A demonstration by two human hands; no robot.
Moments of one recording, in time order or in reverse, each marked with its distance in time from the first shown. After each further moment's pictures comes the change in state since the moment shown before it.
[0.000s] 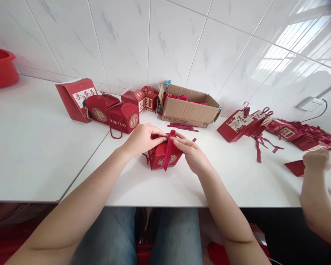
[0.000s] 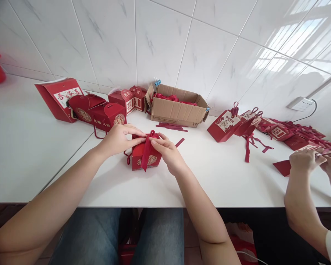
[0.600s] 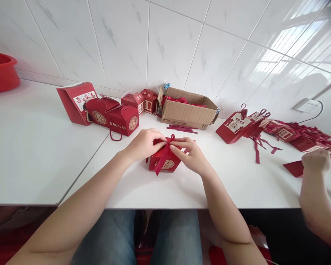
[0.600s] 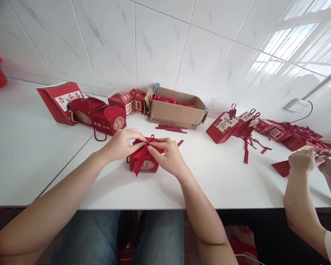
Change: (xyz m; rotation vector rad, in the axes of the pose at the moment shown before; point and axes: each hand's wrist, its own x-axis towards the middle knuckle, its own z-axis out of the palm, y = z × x) left_hand -0.001 -0.004 0.006 0.078 -0.038 0.200; right_hand -0.009 -0.004 -0.004 -0.550 0.106 -0.193
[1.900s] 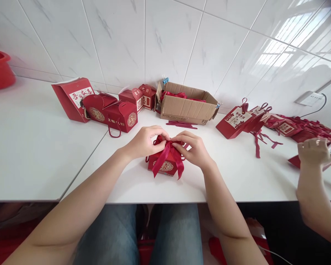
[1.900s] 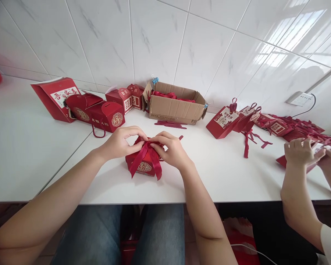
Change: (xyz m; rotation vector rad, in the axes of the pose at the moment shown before) left_hand -0.002 0.012 0.000 -0.160 -0.031 0.046; right_hand 0.007 0.013 -0.013 -0.066 0.014 -0.464
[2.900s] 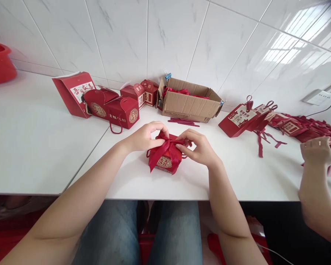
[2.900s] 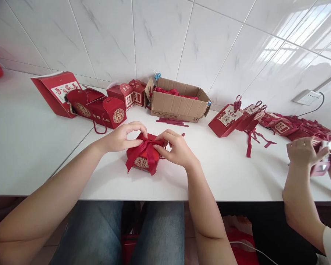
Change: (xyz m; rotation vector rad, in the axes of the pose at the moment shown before) left_hand 0.003 -0.007 -0.011 -0.055 -0.174 -0.146; right_hand -0.003 0.000 -0.011 -0.020 -0.110 0.055
